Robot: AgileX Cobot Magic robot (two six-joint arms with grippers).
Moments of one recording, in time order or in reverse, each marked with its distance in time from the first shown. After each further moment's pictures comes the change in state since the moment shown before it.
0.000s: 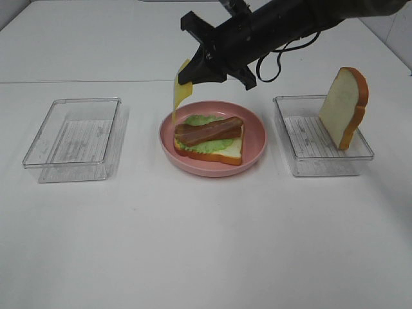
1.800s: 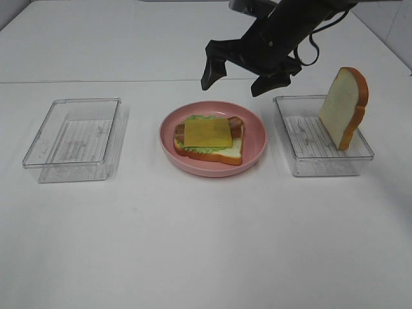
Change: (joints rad) left arm 0.000 0.000 0.000 0.000 0.001 0.000; right arm 0.009 -0.070 0.000 -0.615 -0.074 0.296
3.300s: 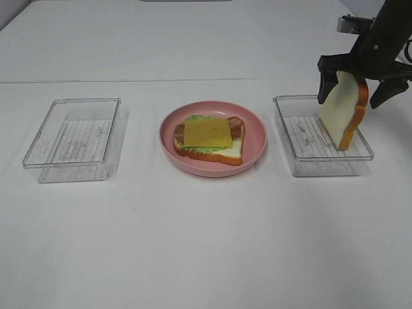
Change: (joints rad) left arm 0.000 0.000 0.000 0.000 0.000 0.000; right arm -0.360 0.182 -0.238 -0.324 0.330 0.131
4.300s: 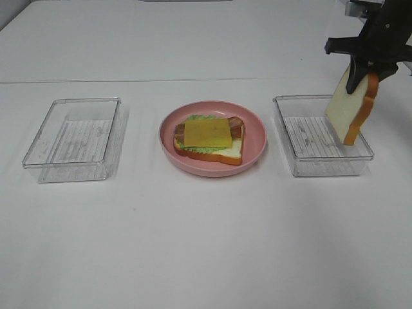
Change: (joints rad) left arm 0.000 0.000 0.000 0.000 0.000 0.000; right arm 0.000 -0.044 -0.078 0.001 0.162 0.032
